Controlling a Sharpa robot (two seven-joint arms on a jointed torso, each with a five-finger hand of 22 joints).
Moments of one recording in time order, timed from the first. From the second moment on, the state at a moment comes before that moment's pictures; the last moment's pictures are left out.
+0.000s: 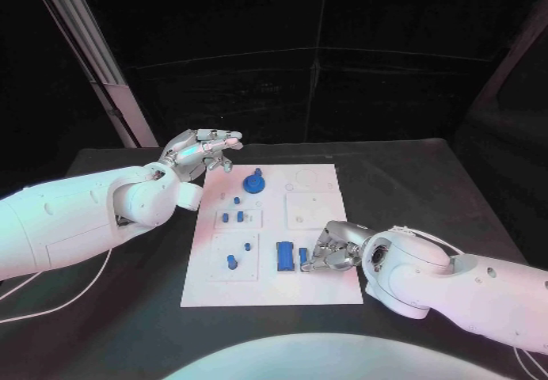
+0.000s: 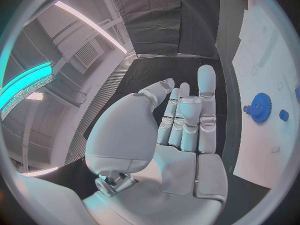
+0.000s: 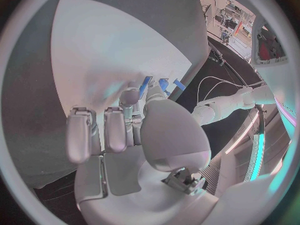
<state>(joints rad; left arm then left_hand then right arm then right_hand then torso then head) 1.26 -0.80 -0.21 1.36 0.13 -0.06 0.45 1.30 -0.09 0.40 -0.05 0.21 1.01 0.18 0.15 0.07 1.04 0.11 0.39 0.08 1.29 0.01 1.18 0.71 0.18 1.23 0.11 0.67 0.69 0.83 -0.91 0.09 1.87 -1.44 -0.21 -0.60 1.27 0.00 -0.20 0.28 0.16 1.13 0.07 0.17 0.28 1.38 0.00 0.74 1.01 1.46 -0.07 1.37 1.24 0.05 1.45 0.04 1.46 1.31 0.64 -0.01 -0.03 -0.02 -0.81</state>
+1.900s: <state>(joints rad) 1.11 -0.74 -0.08 1.41 0.15 -0.36 0.50 0.53 0.00 0.07 0.00 0.03 0.39 0.03 0.01 0.00 0.40 0.03 0.06 0.00 0.39 0.01 0.14 0.02 0.10 0.34 0.10 0.04 0.14 1.02 -0.76 0.02 1.50 -0.11 -0.55 0.43 0.60 0.01 -0.11 0.00 0.03 0.37 0.03 0.01 0.00 0.43 0.04 0.01 0.01 0.45 0.01 0.01 0.01 0.10 0.37 0.11 0.09 0.11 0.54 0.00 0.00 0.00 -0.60</state>
